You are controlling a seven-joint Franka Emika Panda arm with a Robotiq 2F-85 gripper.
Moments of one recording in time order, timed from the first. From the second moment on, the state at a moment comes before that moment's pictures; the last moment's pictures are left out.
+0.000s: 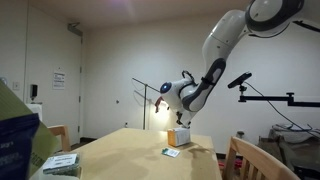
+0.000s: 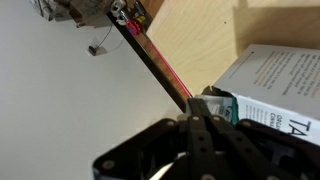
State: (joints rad) arm -0.04 0.83 -0.23 -1.57 -1.02 2.24 1.05
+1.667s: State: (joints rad) arm 0.04 0.82 -0.20 -1.61 -1.11 2.25 1.05
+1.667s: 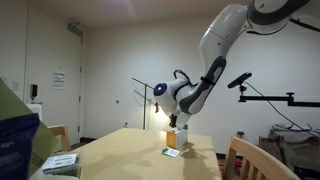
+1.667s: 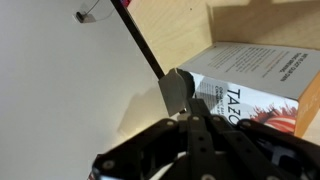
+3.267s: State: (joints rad) arm 0.01 0.86 -0.19 -1.61 -1.11 2.42 1.05
